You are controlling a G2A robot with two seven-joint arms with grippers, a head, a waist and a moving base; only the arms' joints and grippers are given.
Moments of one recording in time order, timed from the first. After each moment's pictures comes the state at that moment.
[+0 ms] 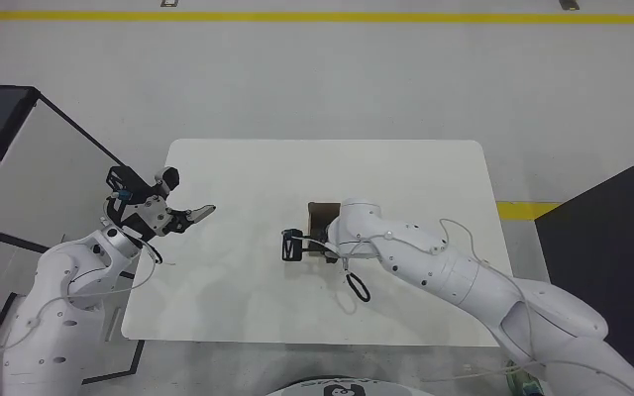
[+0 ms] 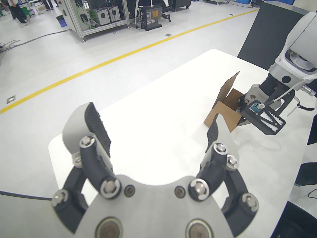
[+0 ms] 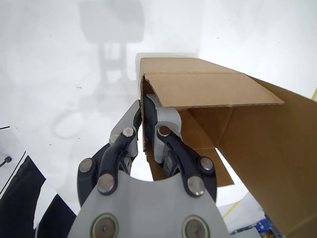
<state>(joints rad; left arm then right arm) 1.66 -0.96 -1.76 -1.73 1.00 -0.78 -0.08 -0.74 -1.28 0.38 -1.46 -1.03 -0.49 1.19</state>
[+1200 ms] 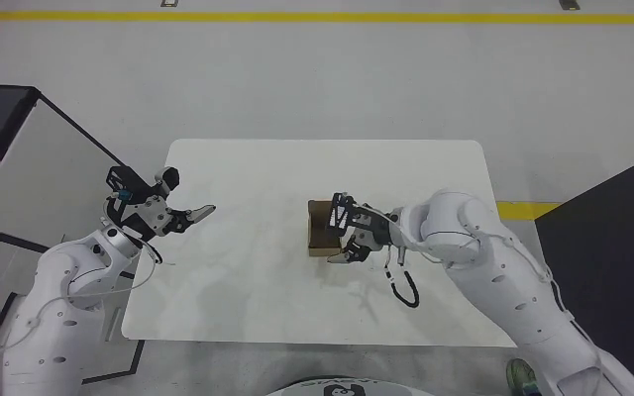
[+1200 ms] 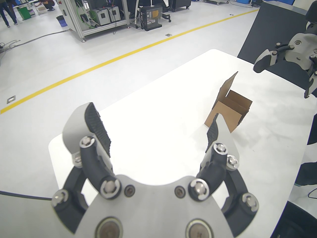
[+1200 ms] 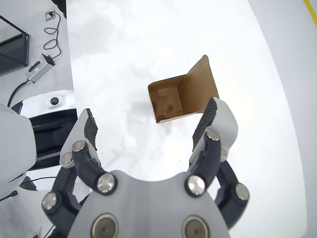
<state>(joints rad) 1.66 -0.96 -1.76 -1.73 1.00 -0.78 -0.08 -1.13 -1.07 0.99 -1.89 -0.76 -0.60 1.08</state>
